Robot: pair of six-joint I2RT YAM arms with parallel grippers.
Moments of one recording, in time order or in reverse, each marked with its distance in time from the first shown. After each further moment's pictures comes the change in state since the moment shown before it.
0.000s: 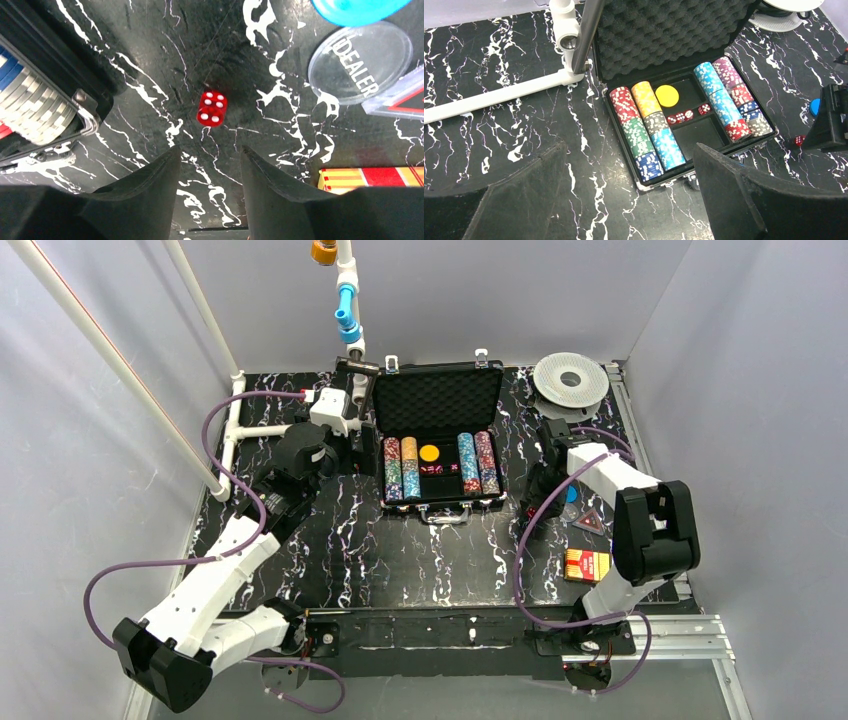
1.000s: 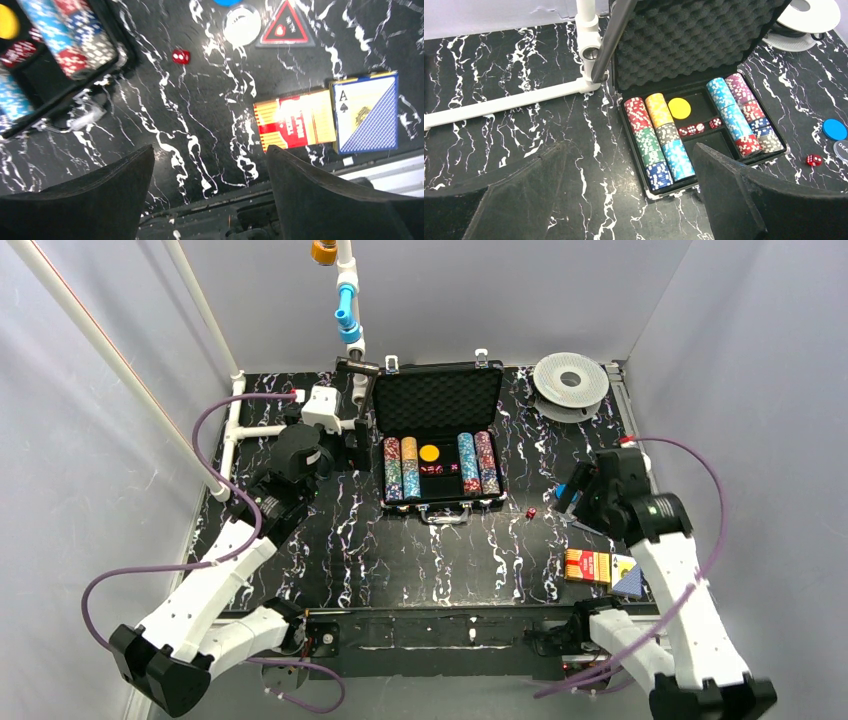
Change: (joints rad) left arm 0.000 -0.031 0.000 0.015 -0.082 0.004; right arm -0.021 -0.797 -0.061 -0.252 0.203 0.037
